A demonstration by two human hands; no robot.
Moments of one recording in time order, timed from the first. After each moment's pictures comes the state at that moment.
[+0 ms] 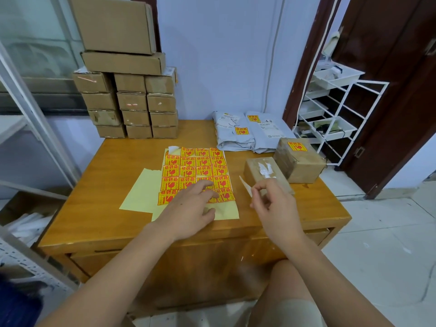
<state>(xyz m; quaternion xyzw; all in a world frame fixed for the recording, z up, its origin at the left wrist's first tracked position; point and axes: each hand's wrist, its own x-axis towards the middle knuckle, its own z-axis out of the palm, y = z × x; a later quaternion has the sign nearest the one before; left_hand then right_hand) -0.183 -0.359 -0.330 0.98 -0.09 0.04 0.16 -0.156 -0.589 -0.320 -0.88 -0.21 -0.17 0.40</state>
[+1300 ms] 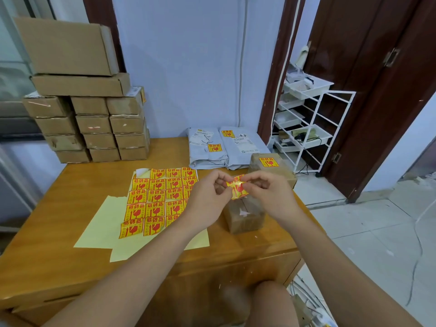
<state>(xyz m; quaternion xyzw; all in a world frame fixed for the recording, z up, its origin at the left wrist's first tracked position) -0.107 -0.462 -0.285 0.82 -0.04 0.13 0.55 -0.075 -0.638 -0.272 -0.80 -0.15 -0.05 0.58</state>
